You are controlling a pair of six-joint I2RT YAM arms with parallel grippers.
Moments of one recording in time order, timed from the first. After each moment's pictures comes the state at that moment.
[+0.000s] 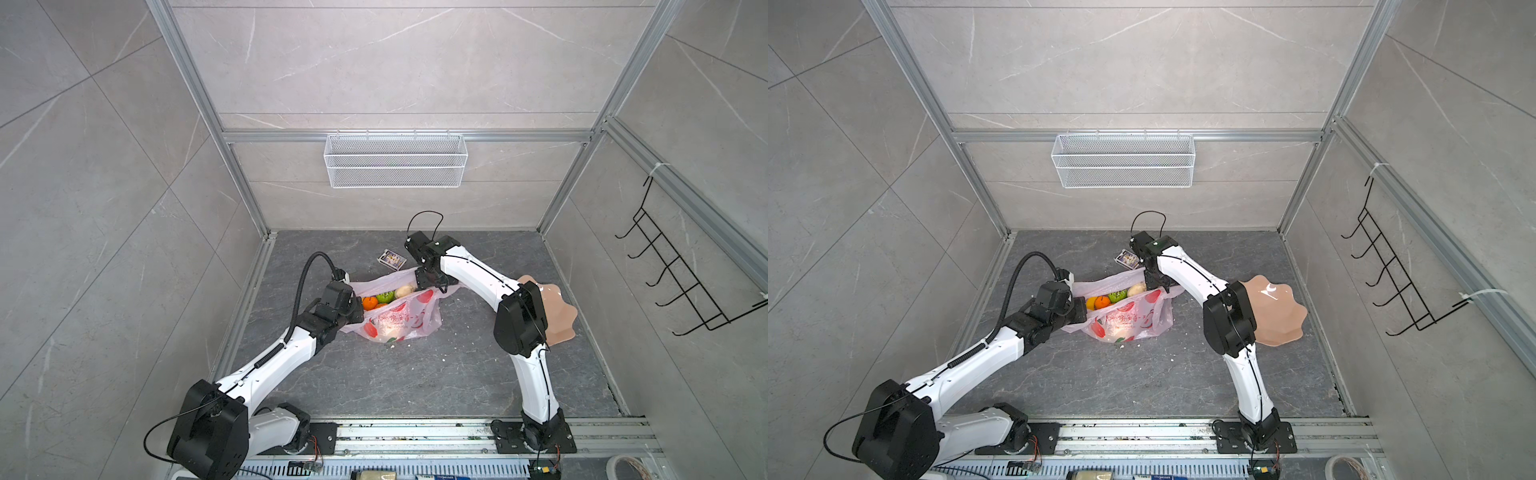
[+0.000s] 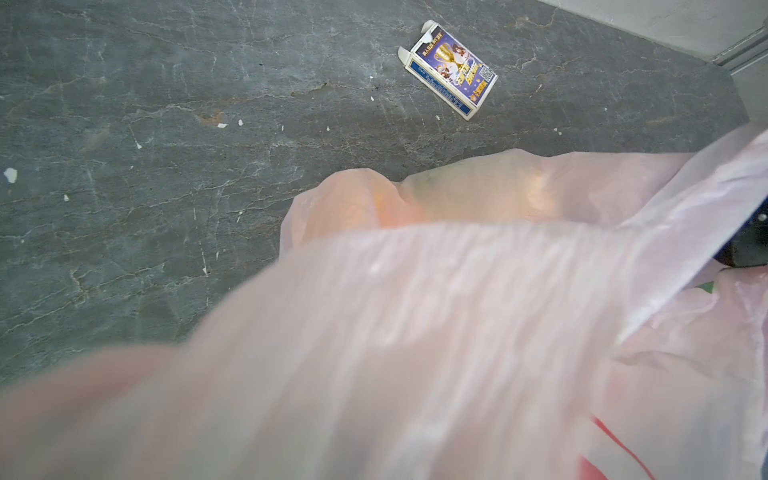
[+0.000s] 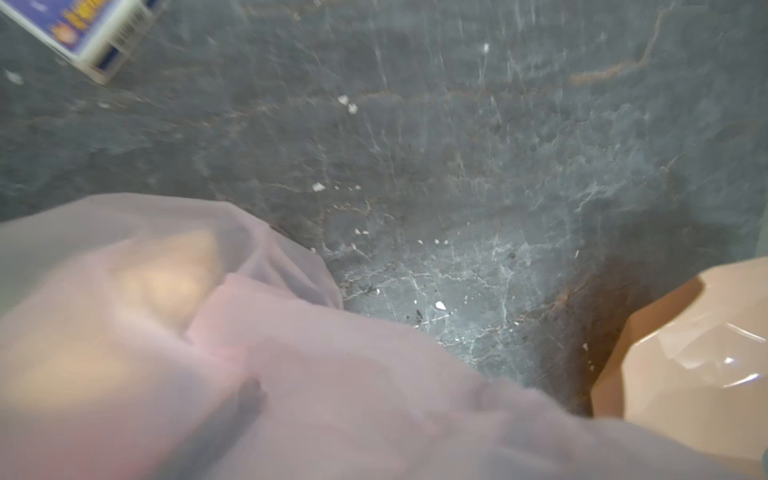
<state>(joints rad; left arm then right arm) -0.49 1.21 0.75 -0.30 -0.13 -0.49 0.59 2.19 1.99 -1.18 0.36 0.44</state>
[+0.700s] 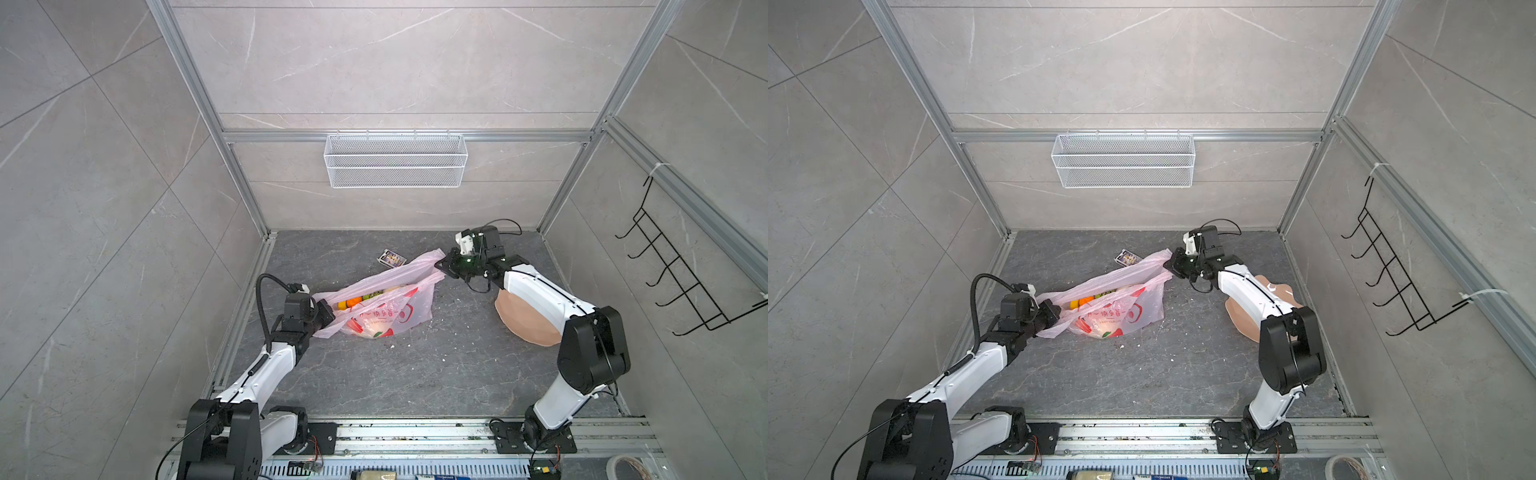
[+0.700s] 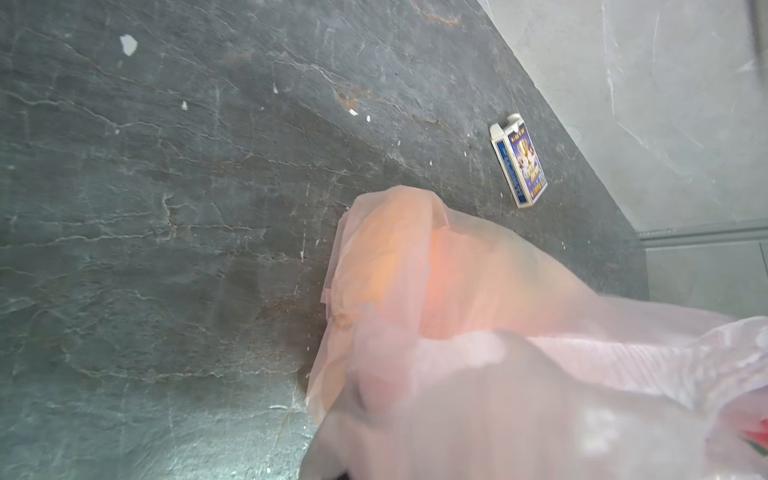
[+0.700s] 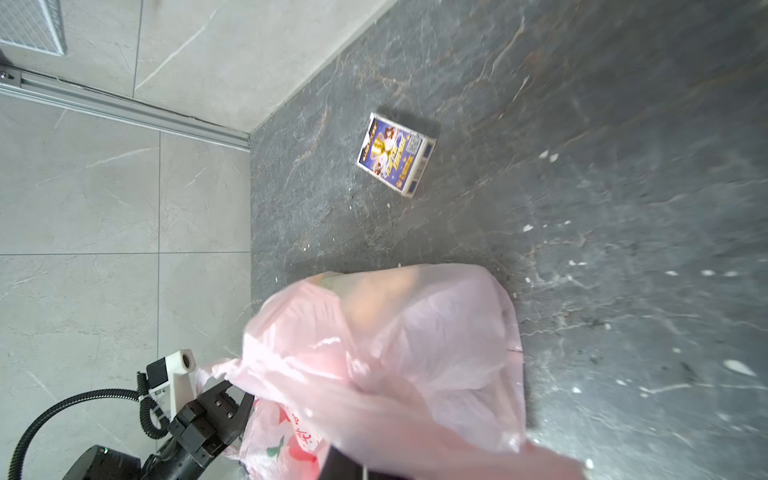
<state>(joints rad) -0.12 1.16 0.53 -0.07 0.18 -0.69 0.32 1.72 1.33 -0.32 -0.49 0.76</state>
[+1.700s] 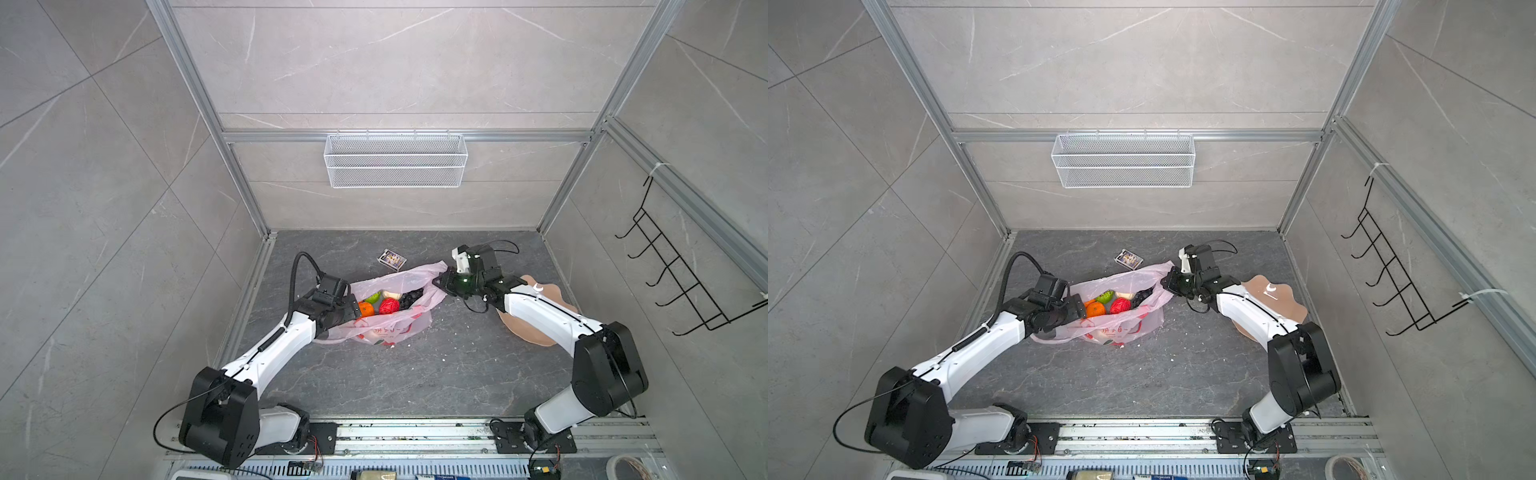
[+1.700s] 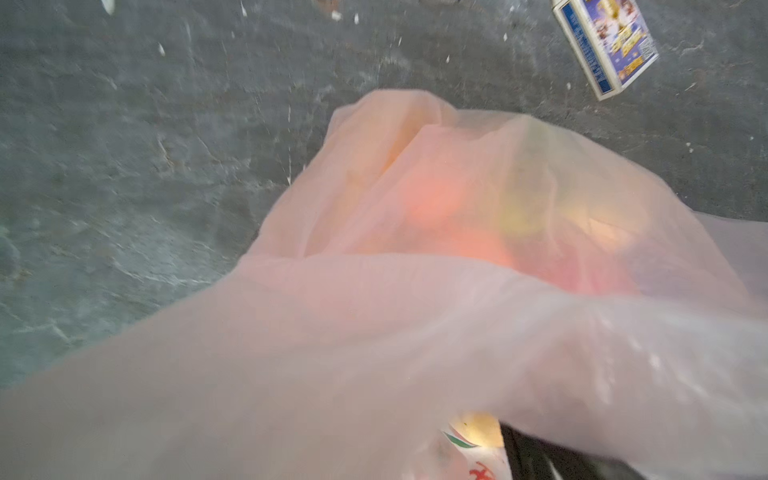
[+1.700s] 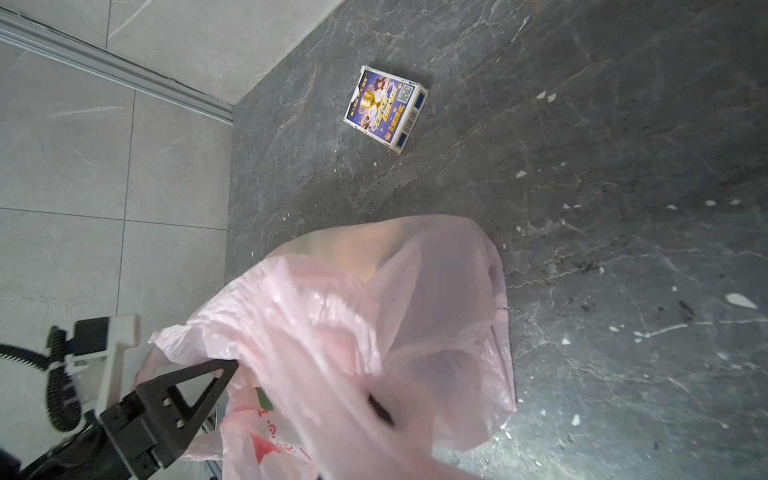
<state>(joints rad) -0.40 1.33 0.87 -0.57 -0.09 -0.71 0.40 1.57 1.10 -0.23 -0.38 0.73</state>
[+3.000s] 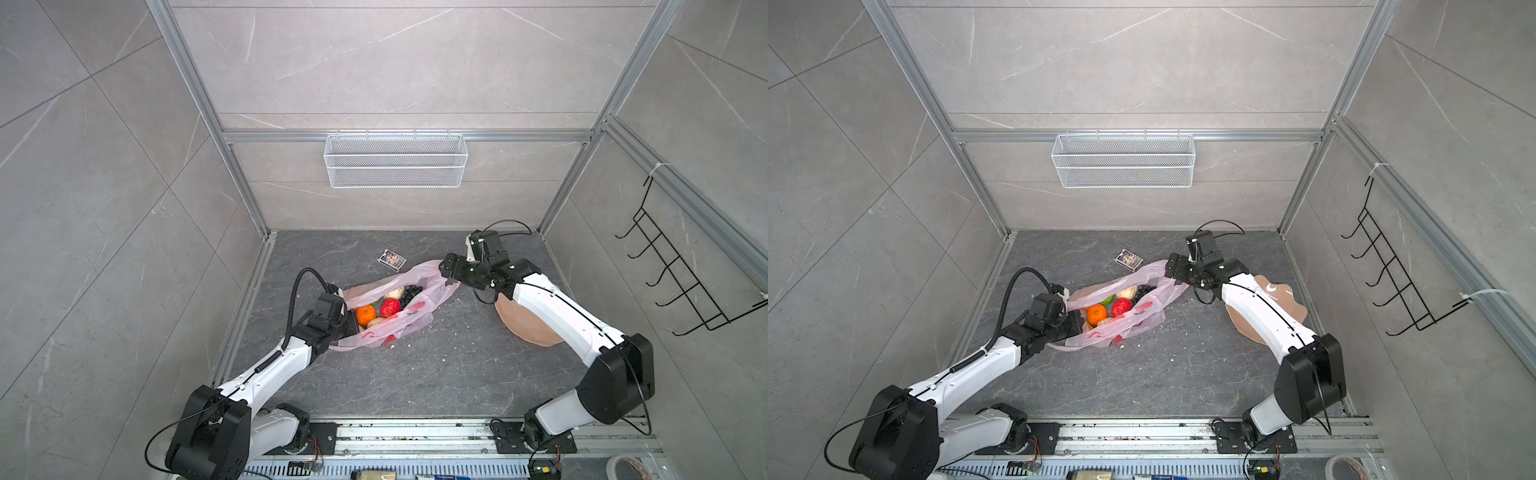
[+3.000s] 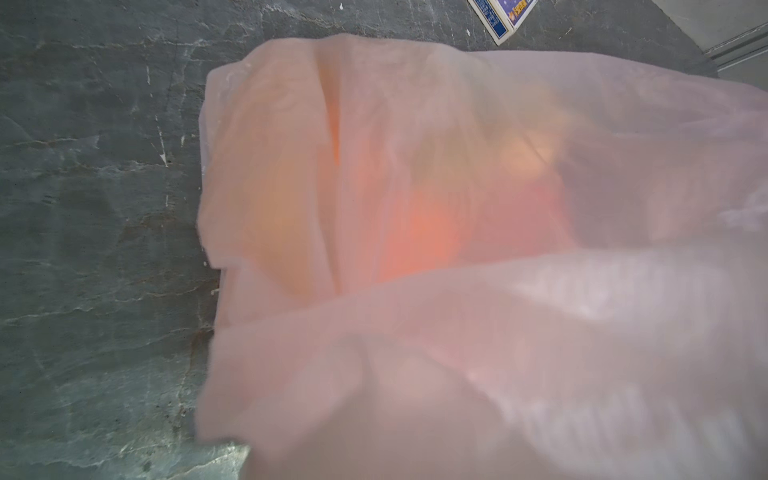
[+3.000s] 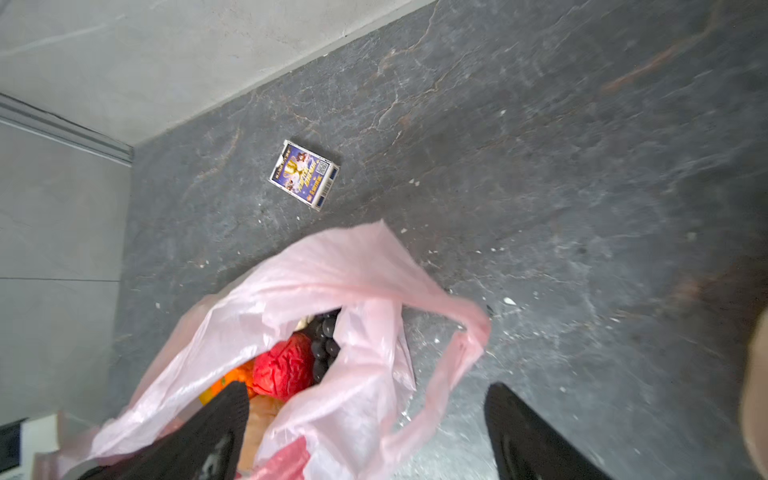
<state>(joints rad) -0.44 1.18 0.61 -0.26 0.08 -0.59 0.49 1.52 1.37 -0.68 0.07 0.60</state>
